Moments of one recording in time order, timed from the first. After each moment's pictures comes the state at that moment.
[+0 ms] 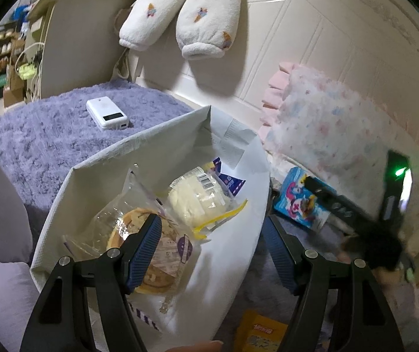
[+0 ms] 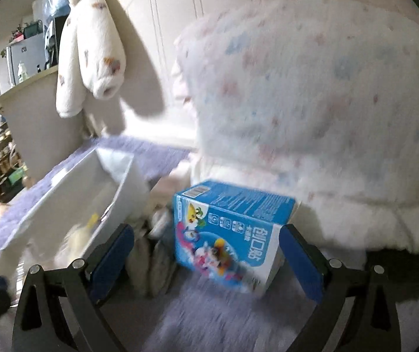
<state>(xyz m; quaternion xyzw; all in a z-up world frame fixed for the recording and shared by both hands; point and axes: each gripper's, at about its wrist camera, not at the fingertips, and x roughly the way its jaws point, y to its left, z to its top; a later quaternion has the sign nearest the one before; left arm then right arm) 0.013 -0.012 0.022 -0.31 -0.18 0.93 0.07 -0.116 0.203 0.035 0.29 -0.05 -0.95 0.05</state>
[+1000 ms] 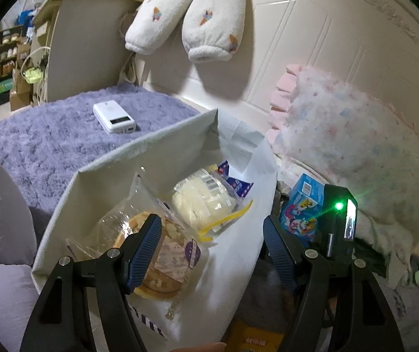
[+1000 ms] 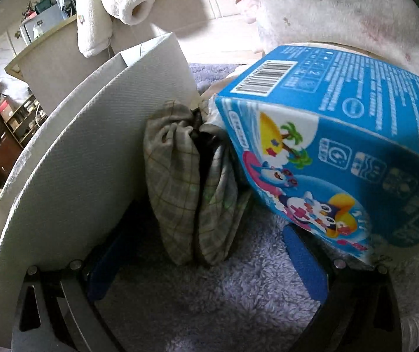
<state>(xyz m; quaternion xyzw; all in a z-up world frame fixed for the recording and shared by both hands) 0.011 -0.010 0.019 -0.30 -0.16 0.94 0.04 -0.157 0.149 -0.055 0.43 -0.07 -0.89 0.17</state>
